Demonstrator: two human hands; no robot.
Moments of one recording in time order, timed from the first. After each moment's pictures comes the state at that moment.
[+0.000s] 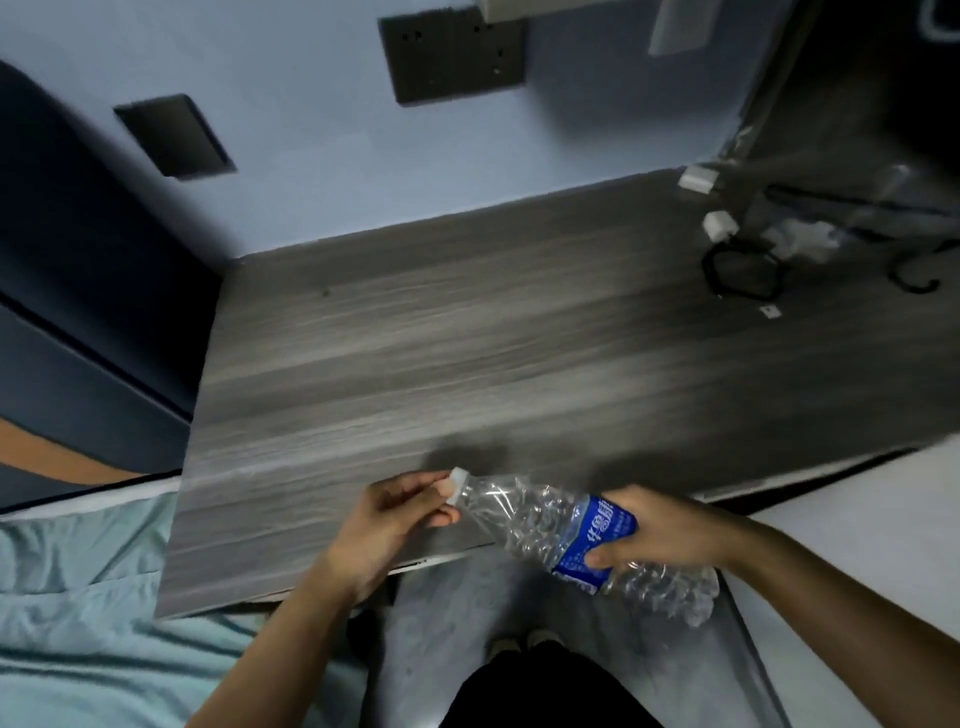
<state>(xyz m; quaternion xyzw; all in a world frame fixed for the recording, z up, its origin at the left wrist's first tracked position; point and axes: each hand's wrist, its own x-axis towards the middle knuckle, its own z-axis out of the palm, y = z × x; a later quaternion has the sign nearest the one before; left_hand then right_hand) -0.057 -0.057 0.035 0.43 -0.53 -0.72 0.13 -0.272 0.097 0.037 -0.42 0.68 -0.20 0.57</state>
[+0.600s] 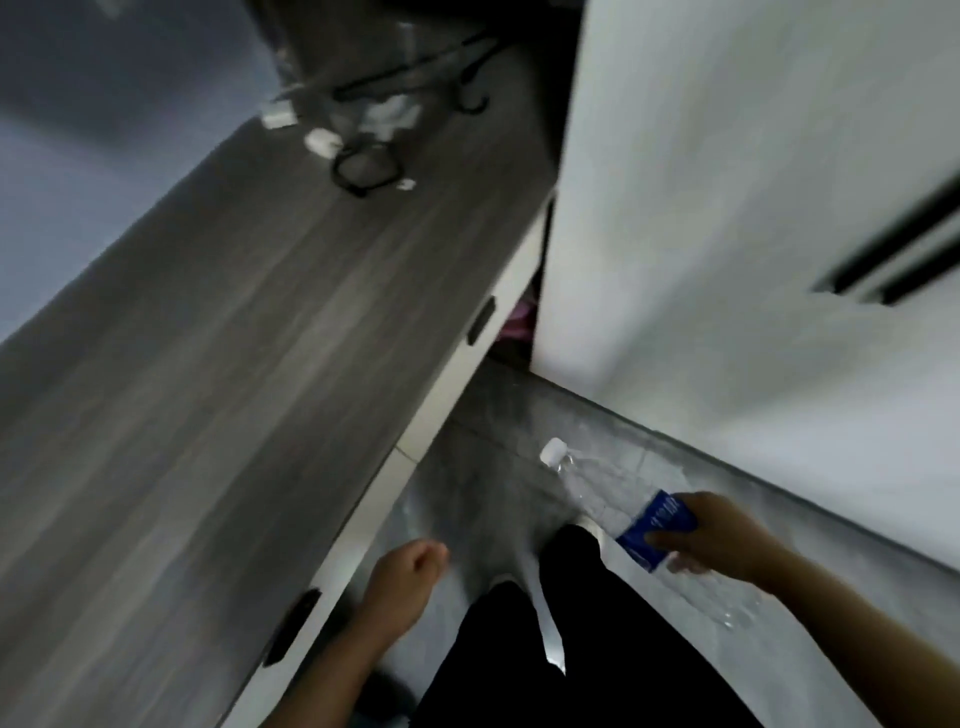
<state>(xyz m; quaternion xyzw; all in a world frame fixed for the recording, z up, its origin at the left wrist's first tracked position) -0.061 0.019 -0.071 0.18 -0.83 -0.42 -0.32 -0.116 0.351 -0.029 0.13 0.82 -0.36 0.43</state>
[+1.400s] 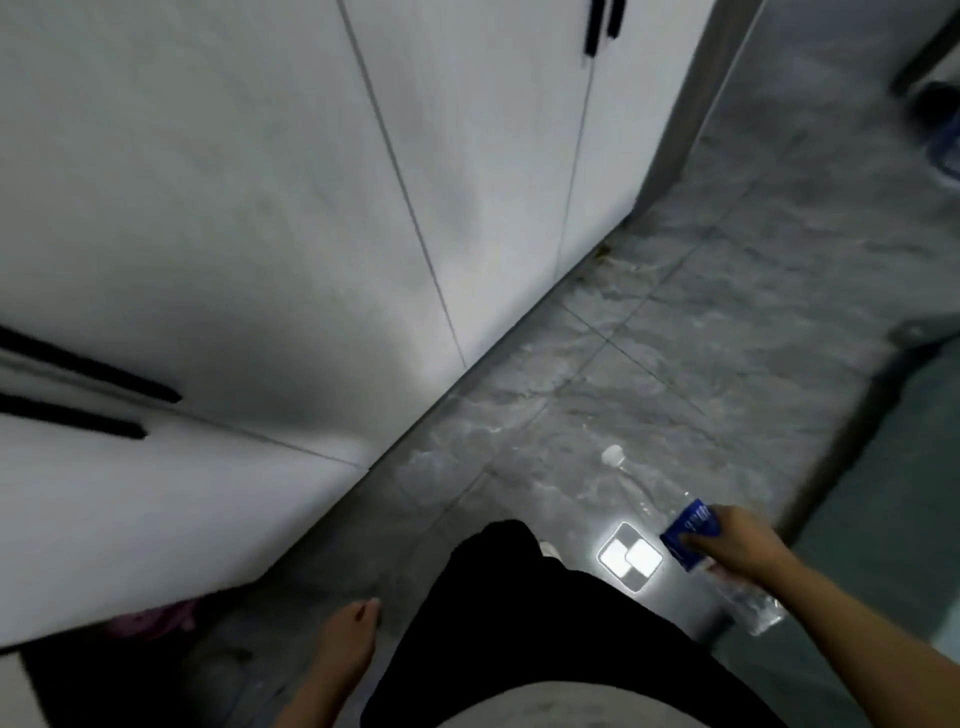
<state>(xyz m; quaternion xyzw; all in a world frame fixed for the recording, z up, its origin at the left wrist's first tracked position) -0.116 0.368 -0.134 -0.29 -0.84 -0.01 -0.46 0.267 0.587 -0.090 0.68 0.58 -0.42 0.18</state>
